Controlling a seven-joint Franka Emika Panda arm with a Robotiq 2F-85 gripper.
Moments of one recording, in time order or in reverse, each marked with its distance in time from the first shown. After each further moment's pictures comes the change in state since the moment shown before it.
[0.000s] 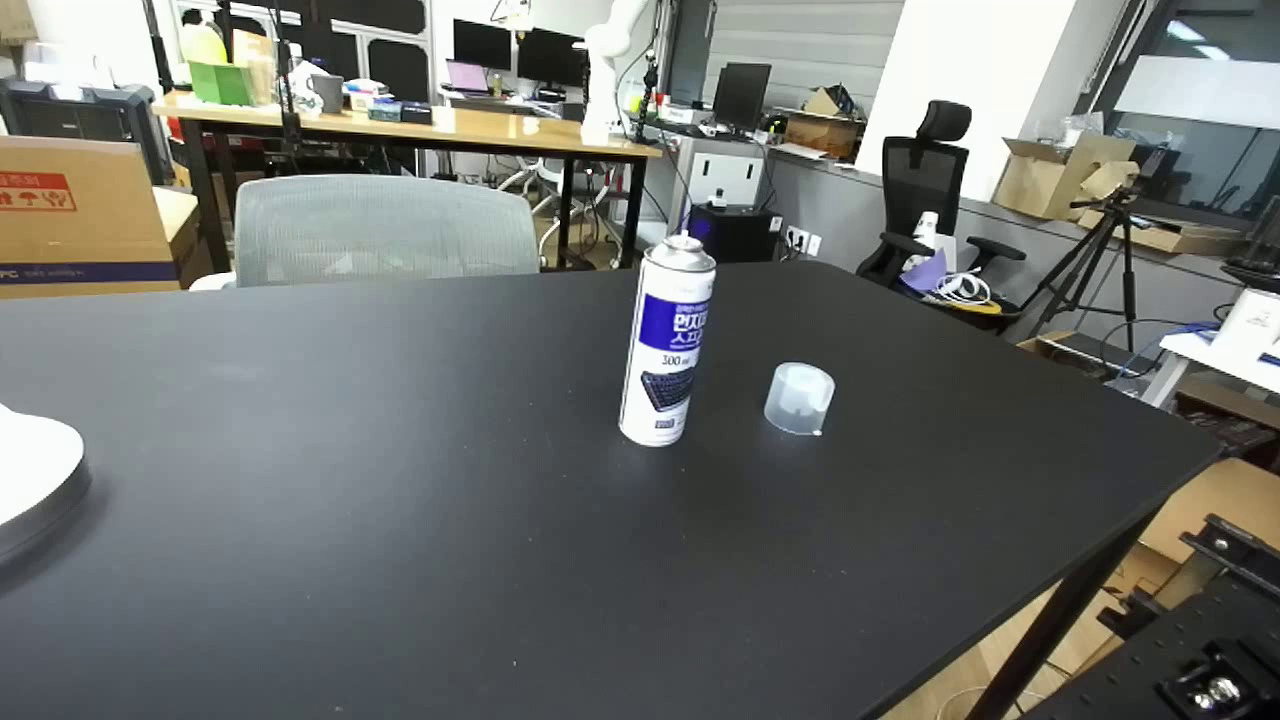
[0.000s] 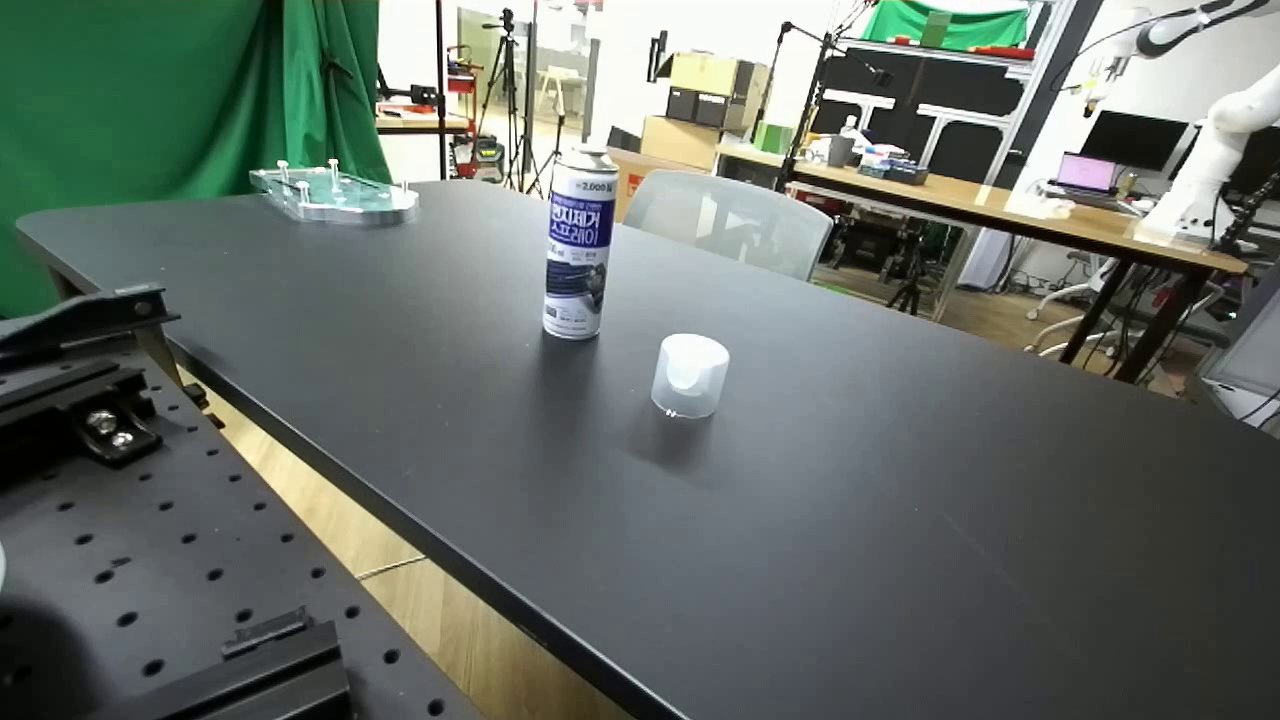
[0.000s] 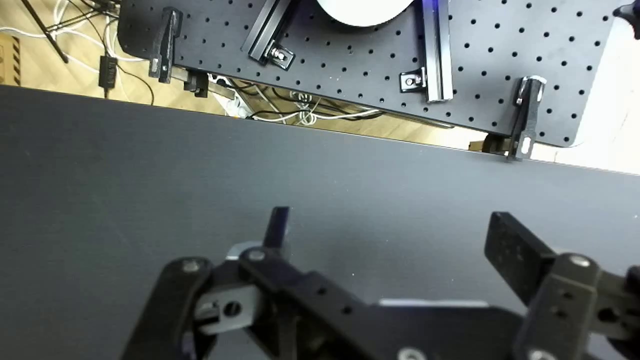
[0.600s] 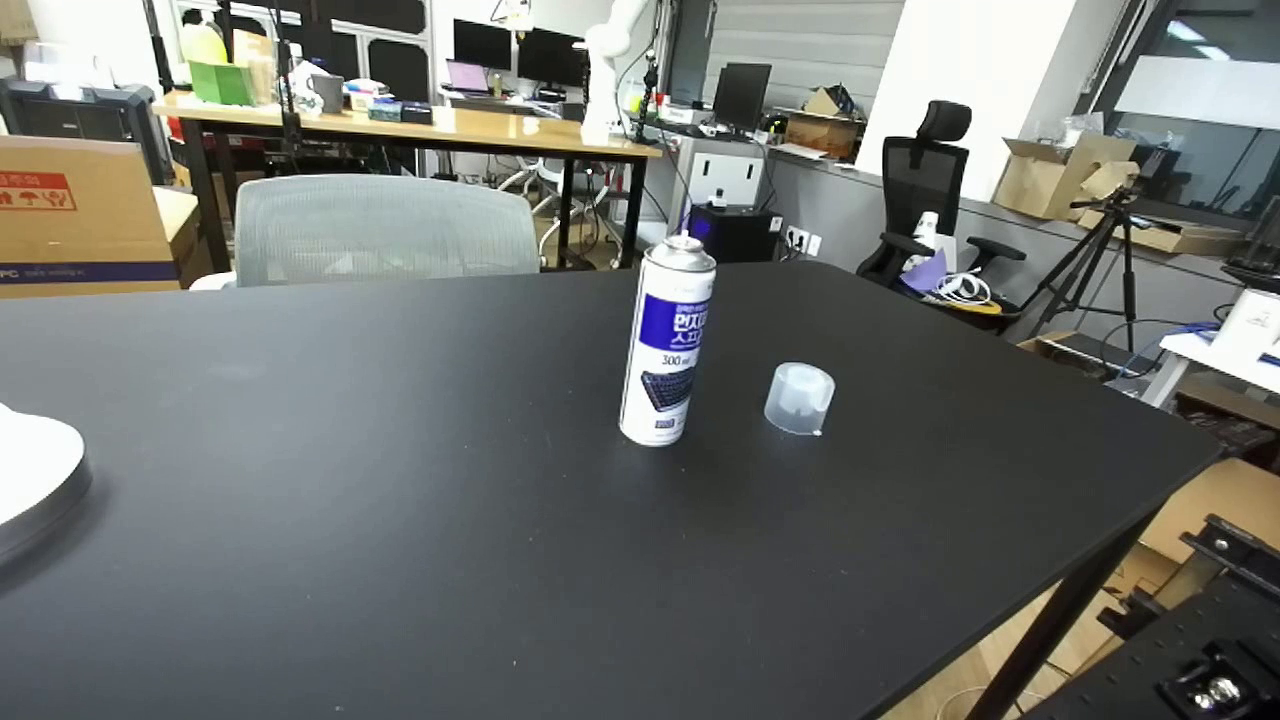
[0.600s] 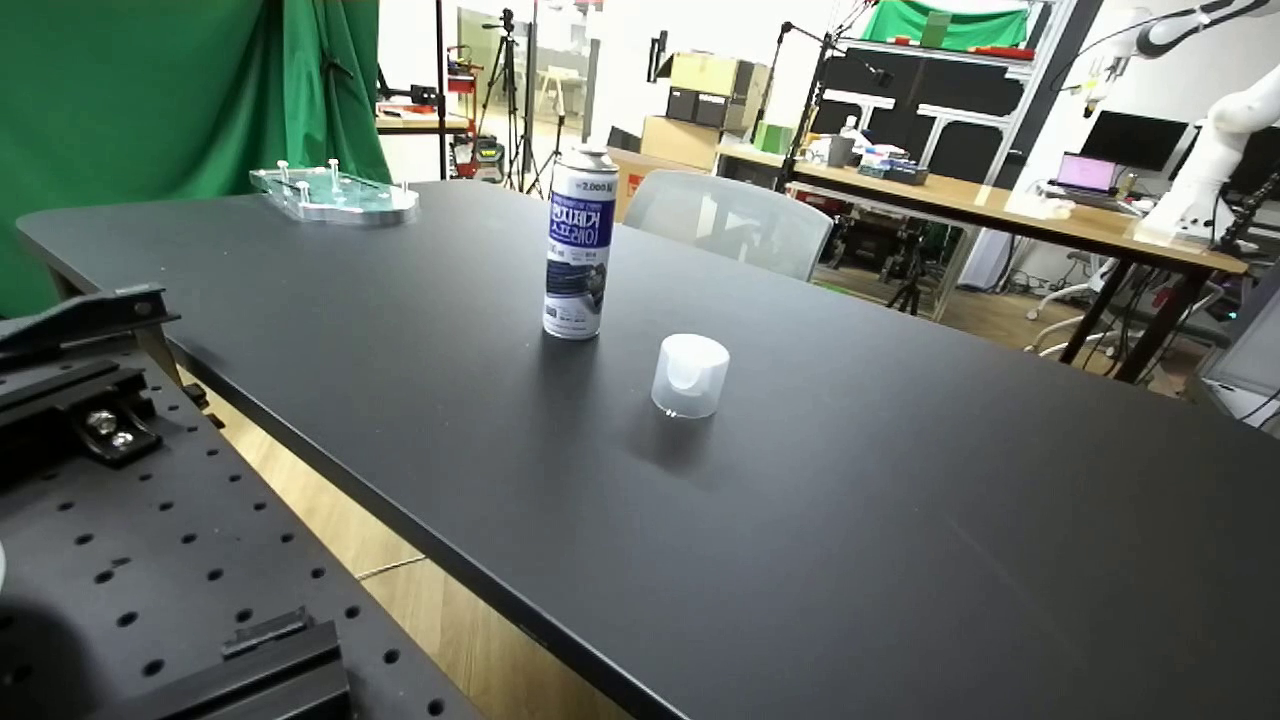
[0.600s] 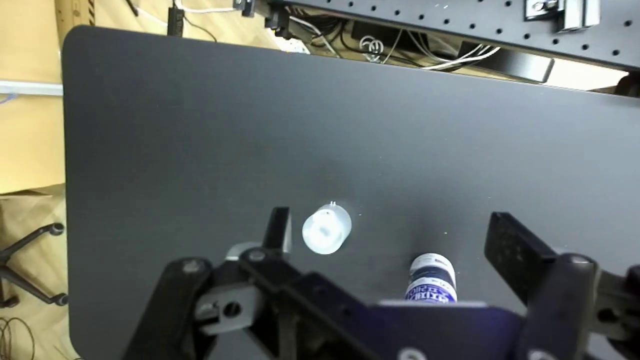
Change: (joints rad) arm -0.068 0.077 -0.074 -0.059 -0.228 0.241 -0.055
